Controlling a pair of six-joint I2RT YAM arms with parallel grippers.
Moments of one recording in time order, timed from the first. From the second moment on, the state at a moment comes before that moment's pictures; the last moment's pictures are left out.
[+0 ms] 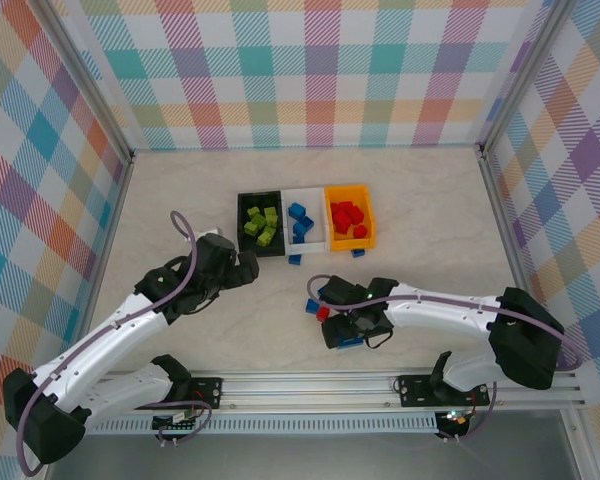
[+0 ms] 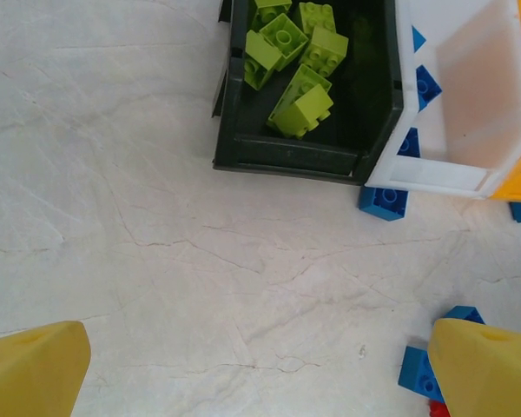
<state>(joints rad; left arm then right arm) -0.66 0.96 0.84 -0.77 -0.30 -0.77 1.07 1.38 0.79 -0.82 0.06 0.75</state>
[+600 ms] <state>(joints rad) -0.66 0.95 0.83 -0.77 -0.32 -0.77 1.10 1.50 0.78 -0.74 0.09 0.83</state>
